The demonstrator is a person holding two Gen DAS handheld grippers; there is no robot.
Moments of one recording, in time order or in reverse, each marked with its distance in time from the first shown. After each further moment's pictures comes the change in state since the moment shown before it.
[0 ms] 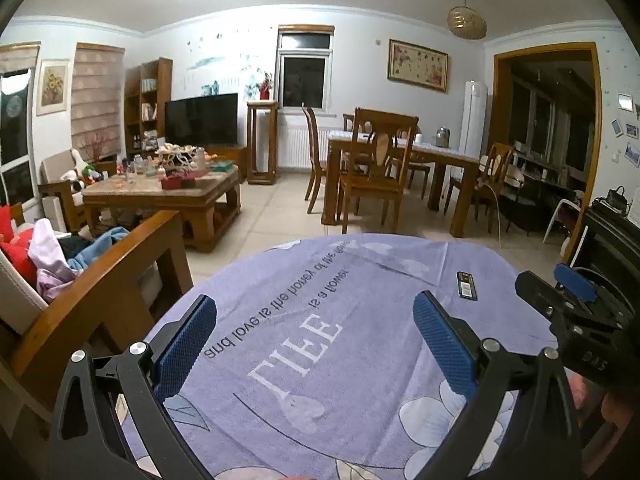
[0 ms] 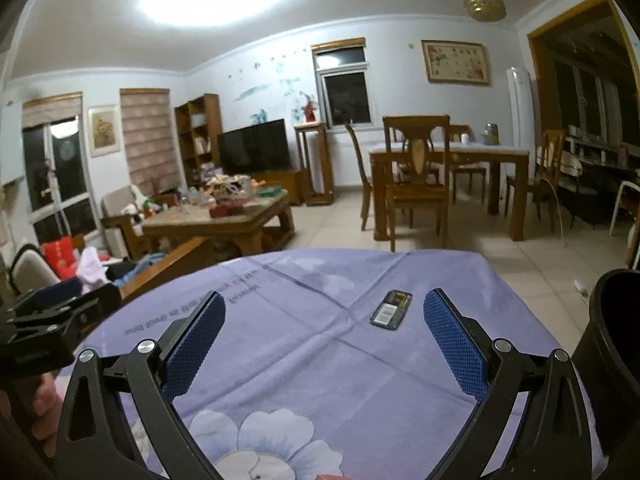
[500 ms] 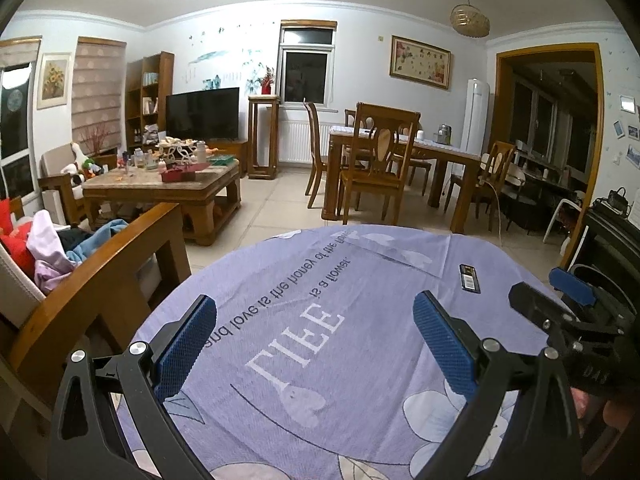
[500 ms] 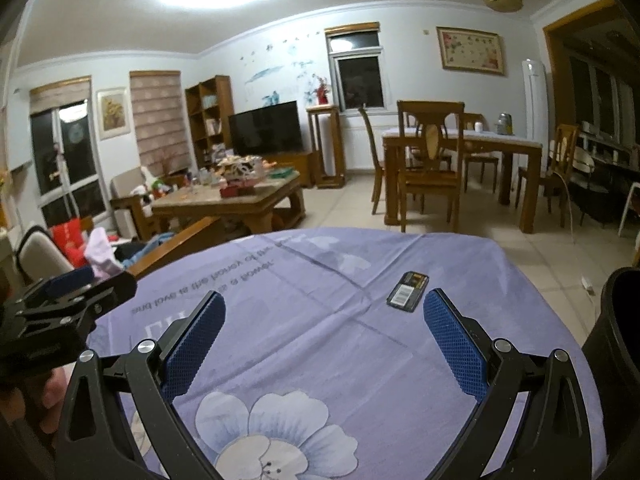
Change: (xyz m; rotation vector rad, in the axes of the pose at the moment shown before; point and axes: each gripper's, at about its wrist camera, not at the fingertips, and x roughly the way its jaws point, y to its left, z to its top) left arm 0.003 -0.001 -0.001 -0.017 0.027 -0.004; right arm 0.005 0.008 -0.008 -0.032 0.073 0.037
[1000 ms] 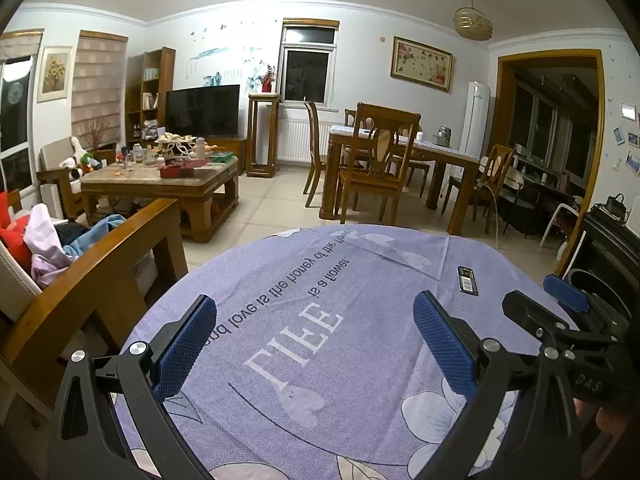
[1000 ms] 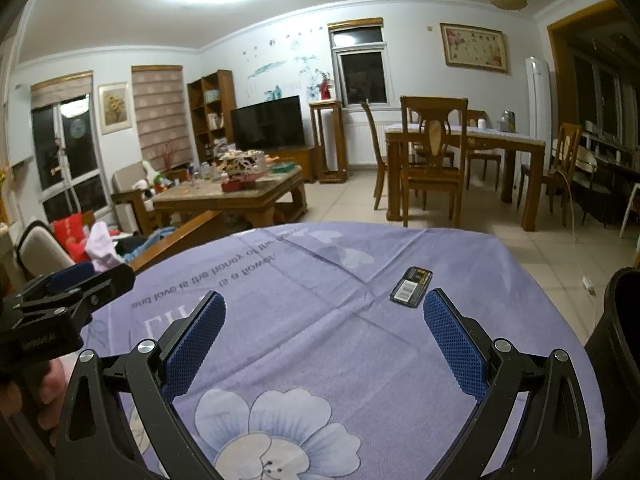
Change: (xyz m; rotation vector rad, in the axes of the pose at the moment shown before) left arm -0.002 0.005 0.002 -0.020 0.007 -0.011; right arm 0.001 0.001 -0.001 -0.006 0.013 0.006
